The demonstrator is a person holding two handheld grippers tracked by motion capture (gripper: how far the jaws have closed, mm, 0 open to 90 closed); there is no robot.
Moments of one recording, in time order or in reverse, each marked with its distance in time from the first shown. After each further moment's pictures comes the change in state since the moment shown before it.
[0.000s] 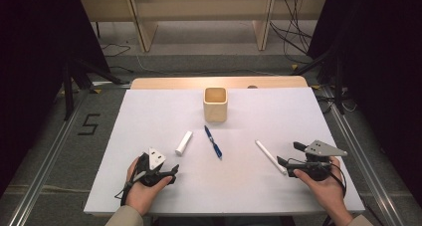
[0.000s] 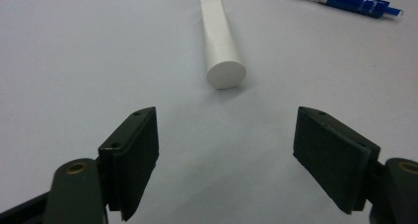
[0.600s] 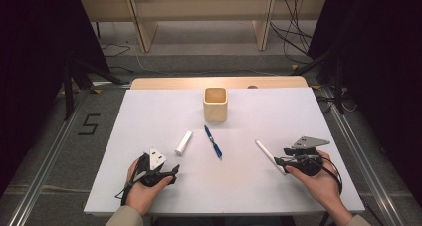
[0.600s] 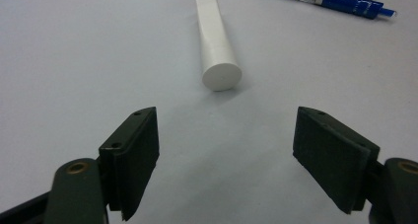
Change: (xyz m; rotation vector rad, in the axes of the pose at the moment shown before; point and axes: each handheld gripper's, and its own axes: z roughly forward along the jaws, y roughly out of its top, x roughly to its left) left arm -0.001 0.000 0.000 -0.007 -0.007 0.009; right arm 0.008 0.018 0.018 0.279 0.006 -0.018
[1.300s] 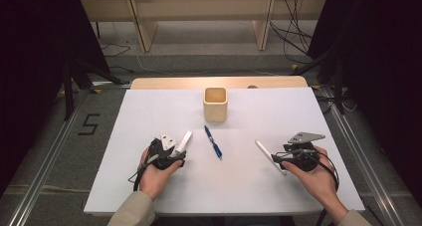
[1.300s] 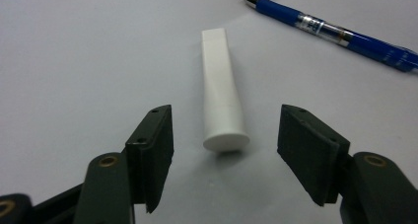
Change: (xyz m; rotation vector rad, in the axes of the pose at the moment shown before) left arm -0.001 0.043 0.041 0.069 0.029 -0.072; right arm -0.001 0.012 0.005 0.011 -0.029 0.028
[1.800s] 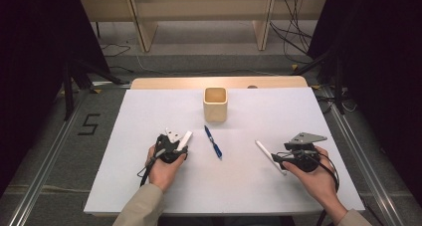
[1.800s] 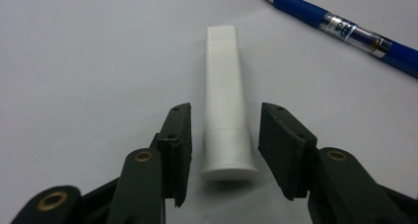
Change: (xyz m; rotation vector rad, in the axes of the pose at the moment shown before) left arm -0.002 0.003 0.021 0.032 0.002 -0.052; right arm 0.001 -0.002 -0.001 -0.037 -0.007 -0.012
